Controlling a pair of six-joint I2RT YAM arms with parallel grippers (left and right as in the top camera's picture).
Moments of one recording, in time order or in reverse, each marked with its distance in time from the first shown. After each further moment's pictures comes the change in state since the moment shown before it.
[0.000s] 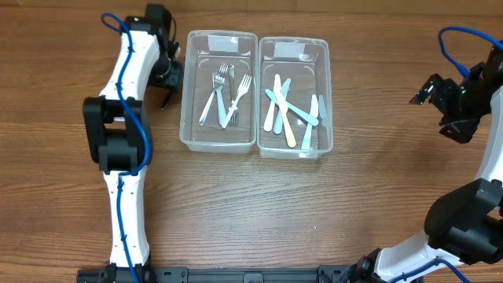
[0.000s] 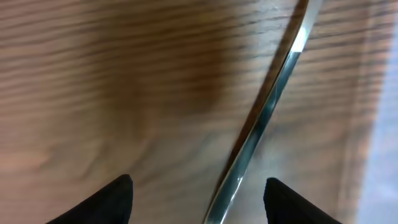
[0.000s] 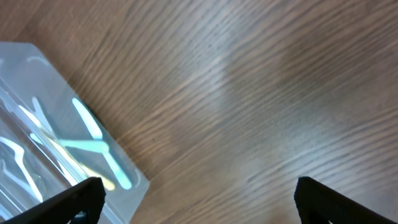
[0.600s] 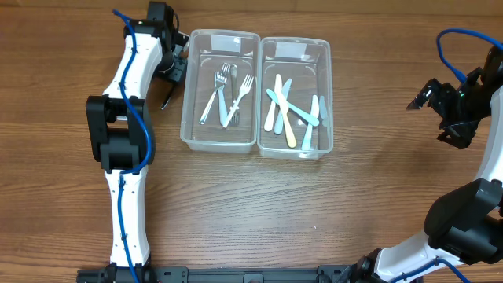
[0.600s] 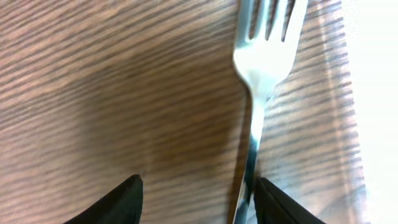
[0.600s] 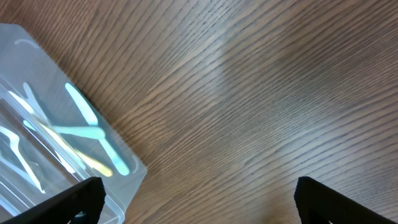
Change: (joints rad) left arm -0.010 0.017 -0.019 0.192 0.054 0.179; right arm 0.000 0.000 0.000 -0.059 0.000 0.000
